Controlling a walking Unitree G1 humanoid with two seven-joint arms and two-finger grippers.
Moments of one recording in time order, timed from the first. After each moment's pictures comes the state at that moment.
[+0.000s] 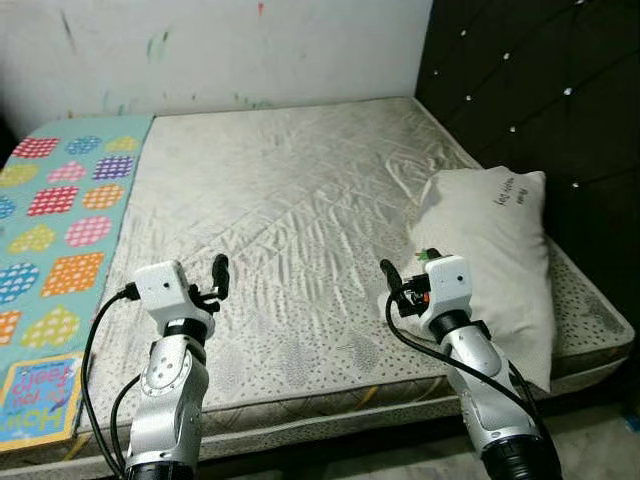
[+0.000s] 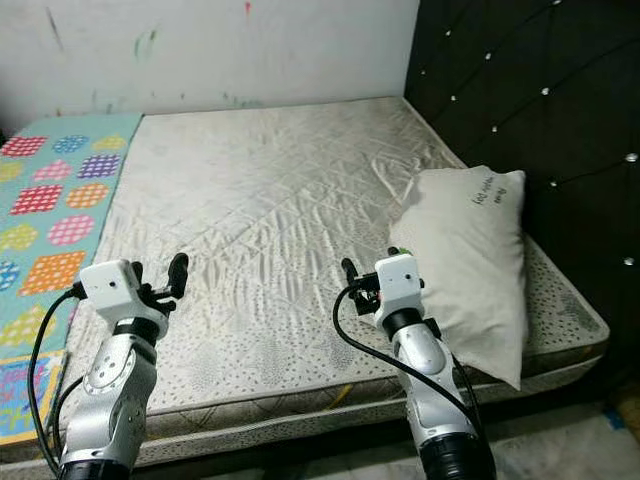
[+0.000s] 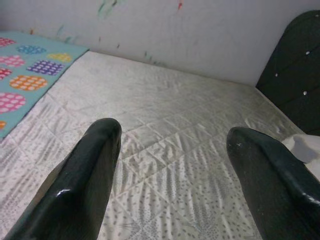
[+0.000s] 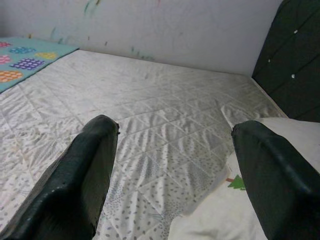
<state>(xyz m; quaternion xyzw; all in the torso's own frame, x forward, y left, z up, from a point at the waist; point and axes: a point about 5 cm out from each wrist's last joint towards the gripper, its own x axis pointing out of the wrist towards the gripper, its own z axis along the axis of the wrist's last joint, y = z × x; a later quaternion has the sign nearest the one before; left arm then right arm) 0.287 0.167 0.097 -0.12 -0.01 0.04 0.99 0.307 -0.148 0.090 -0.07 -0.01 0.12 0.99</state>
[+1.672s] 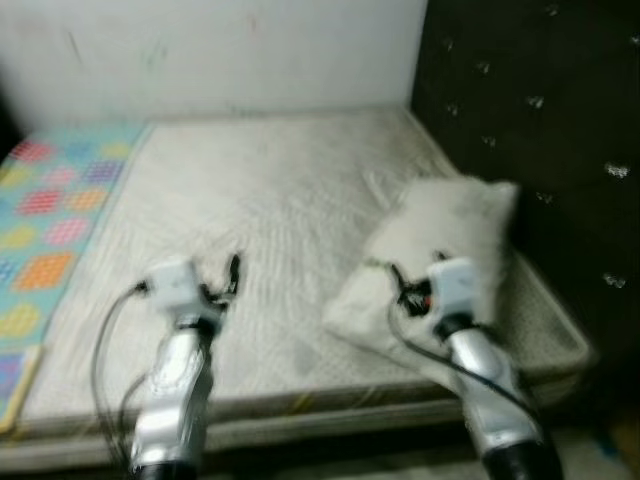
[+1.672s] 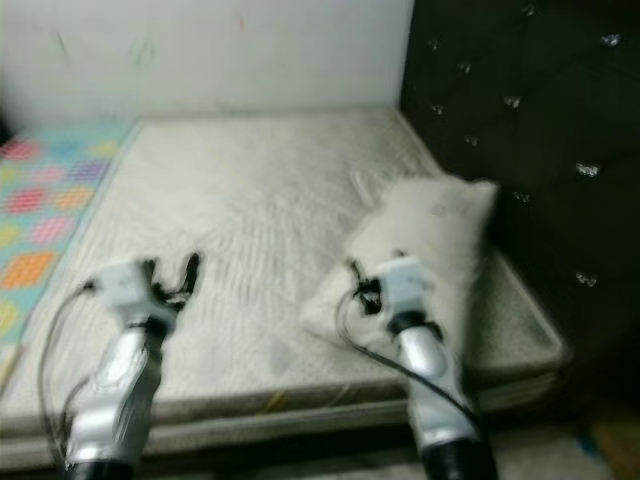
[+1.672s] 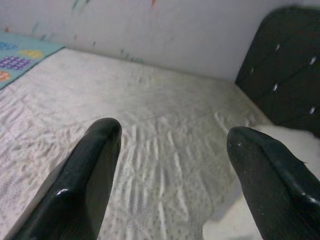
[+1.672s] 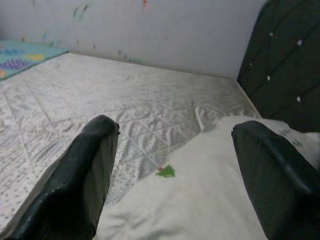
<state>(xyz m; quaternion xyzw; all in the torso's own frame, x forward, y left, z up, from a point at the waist) 0.286 0.163 0.093 -0.13 0.00 0.02 0.99 0.304 -0.145 0.088 -0.07 -0.02 0.11 0.99</state>
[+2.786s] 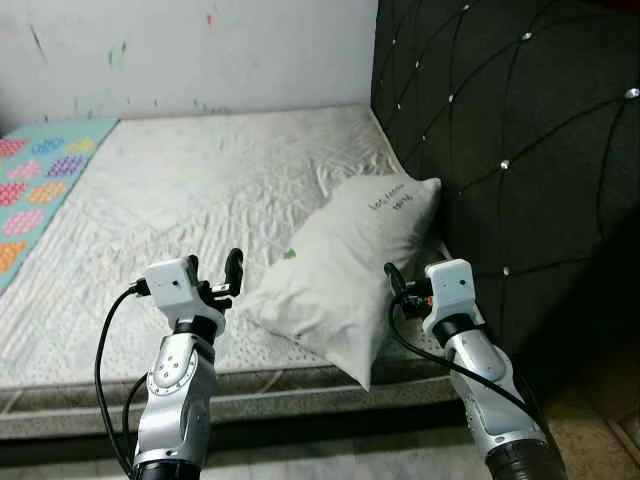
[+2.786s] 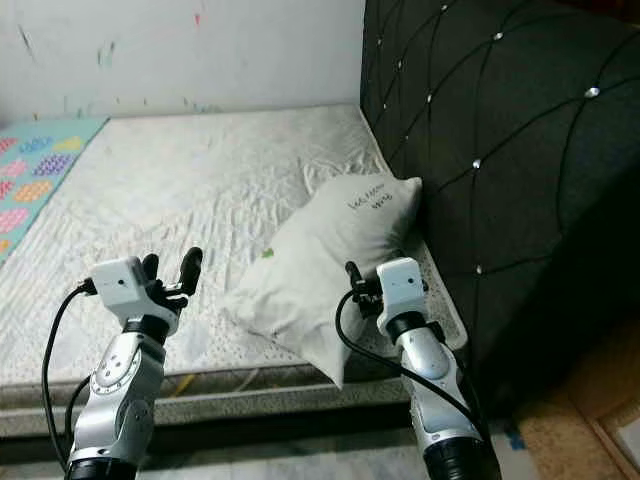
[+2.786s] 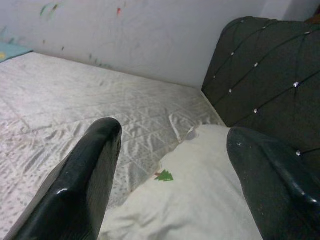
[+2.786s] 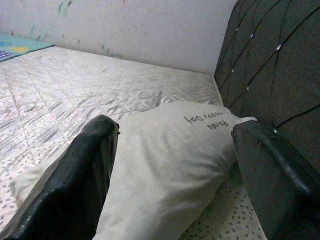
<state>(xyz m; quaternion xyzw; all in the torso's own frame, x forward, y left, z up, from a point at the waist) 0.288 0.157 0.100 -0.15 -0.03 -0.01 0.99 0.305 -0.152 0.088 -0.08 -0.01 0.11 0.99</state>
